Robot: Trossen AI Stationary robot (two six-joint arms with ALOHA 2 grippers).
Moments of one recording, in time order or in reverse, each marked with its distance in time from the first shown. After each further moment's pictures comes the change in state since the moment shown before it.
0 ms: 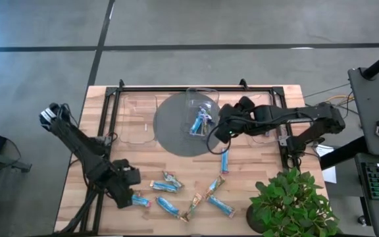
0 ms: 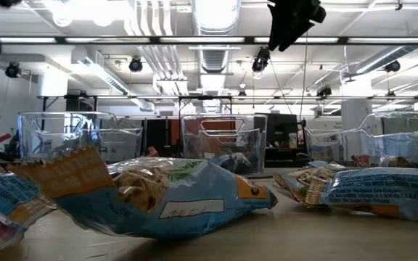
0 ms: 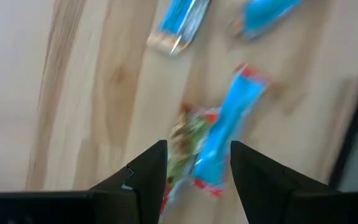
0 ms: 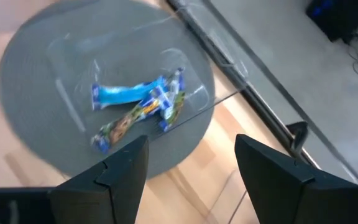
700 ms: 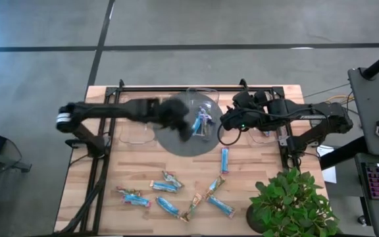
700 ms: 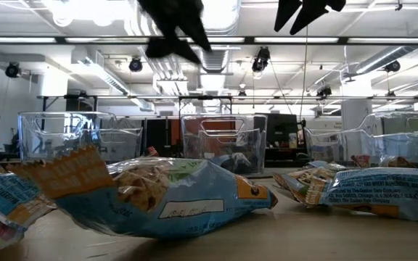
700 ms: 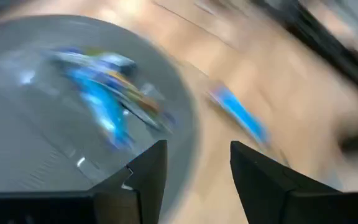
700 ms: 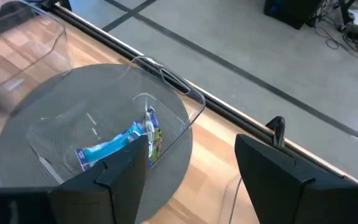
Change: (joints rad) left arm 0.870 0.228 0.469 0.276 0.070 0.554; right arm -0.012 -0.101 0.024 -0.036 0.163 0.254
